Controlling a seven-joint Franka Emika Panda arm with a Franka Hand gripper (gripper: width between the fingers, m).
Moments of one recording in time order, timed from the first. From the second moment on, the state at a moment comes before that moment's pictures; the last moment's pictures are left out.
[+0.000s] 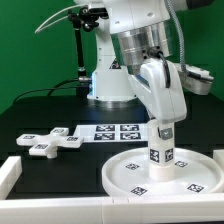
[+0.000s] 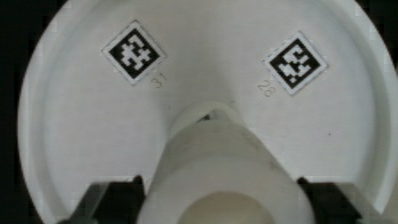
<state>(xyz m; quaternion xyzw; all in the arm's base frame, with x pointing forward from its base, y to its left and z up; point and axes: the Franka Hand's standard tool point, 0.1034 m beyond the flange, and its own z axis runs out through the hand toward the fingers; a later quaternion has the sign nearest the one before) 0.564 0.034 0.082 -0.73 0.68 0.07 0.08</state>
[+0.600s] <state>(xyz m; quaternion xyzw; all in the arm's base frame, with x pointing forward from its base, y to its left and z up) 0.562 0.038 0.082 -0.76 0.64 0.07 0.08</state>
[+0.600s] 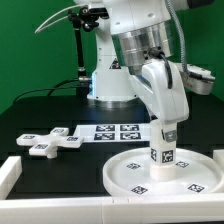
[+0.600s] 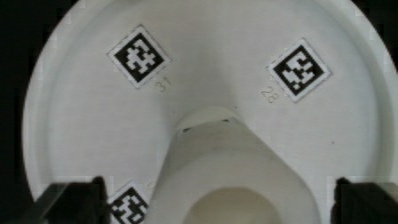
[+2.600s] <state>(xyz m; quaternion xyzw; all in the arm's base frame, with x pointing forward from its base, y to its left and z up) 0.568 0.038 0.081 -0.98 -0.19 -0.02 0.05</state>
